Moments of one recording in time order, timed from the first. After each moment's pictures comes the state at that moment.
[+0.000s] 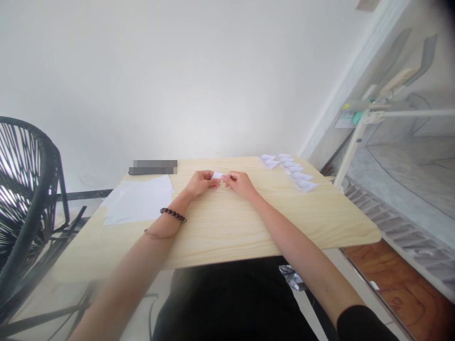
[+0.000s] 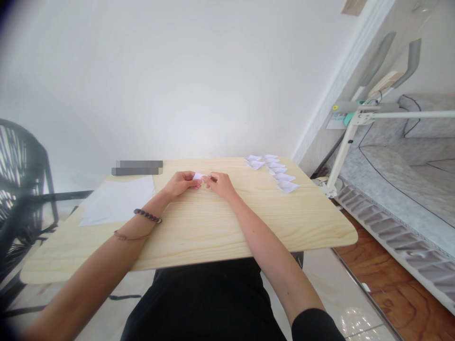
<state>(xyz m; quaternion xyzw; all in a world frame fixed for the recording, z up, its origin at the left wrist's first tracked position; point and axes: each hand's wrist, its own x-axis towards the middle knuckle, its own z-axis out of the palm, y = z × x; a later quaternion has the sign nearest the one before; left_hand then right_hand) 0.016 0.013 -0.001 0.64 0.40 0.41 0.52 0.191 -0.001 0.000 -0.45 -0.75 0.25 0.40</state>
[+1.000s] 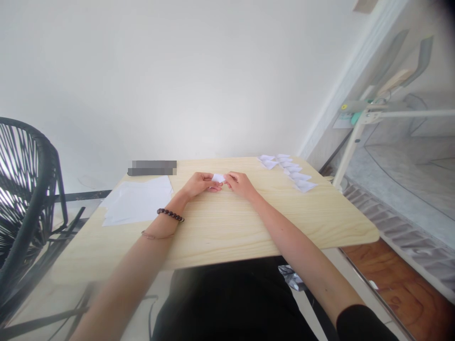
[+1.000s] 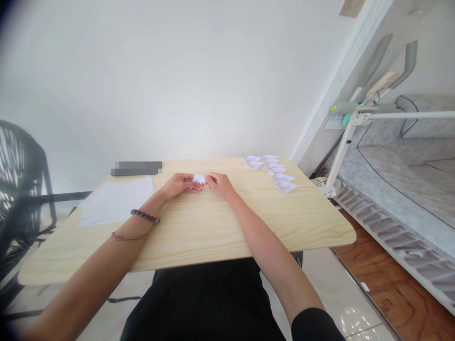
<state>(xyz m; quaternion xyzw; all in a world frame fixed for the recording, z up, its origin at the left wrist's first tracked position) 0.014 0.003 0.011 0.61 0.38 0.36 0.60 0.193 -0.001 -0.002 -0.44 -0.75 0.25 0.41</state>
